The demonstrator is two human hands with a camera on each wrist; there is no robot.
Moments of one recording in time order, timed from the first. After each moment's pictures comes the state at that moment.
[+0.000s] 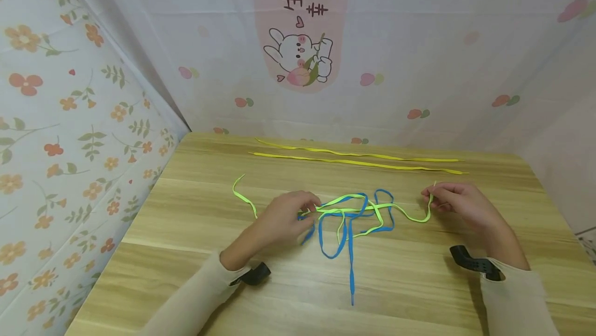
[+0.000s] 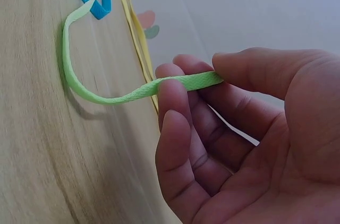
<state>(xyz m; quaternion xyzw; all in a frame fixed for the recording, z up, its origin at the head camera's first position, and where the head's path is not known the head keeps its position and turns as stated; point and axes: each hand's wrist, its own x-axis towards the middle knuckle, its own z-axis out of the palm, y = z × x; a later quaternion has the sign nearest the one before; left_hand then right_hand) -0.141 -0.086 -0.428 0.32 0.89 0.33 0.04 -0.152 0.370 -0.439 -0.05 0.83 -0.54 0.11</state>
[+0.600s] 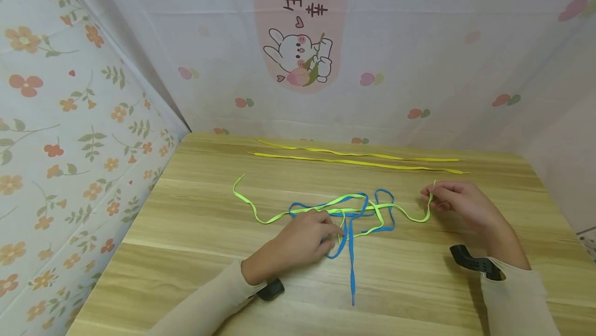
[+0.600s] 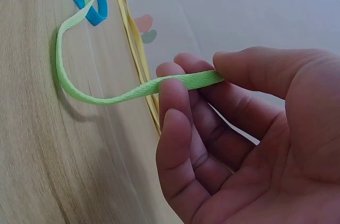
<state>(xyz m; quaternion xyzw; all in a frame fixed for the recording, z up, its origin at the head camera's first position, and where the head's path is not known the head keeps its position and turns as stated) -0.117 -0.047 -0.454 0.42 0.89 0.18 0.01 -0.154 0.366 -0.436 -0.04 0.84 -0.52 0.11</state>
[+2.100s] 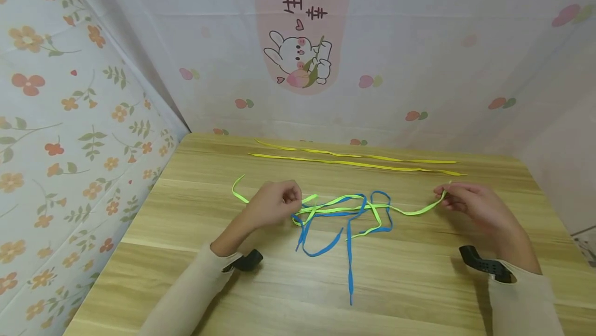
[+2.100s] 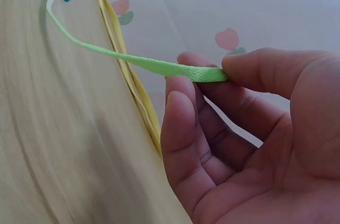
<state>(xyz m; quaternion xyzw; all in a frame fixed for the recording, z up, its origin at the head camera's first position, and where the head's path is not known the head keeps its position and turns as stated) -0.166 -0.110 -0.425 0.26 0.87 0.41 0.07 -0.148 0.397 -0.438 -0.04 0.76 -0.65 0.09</state>
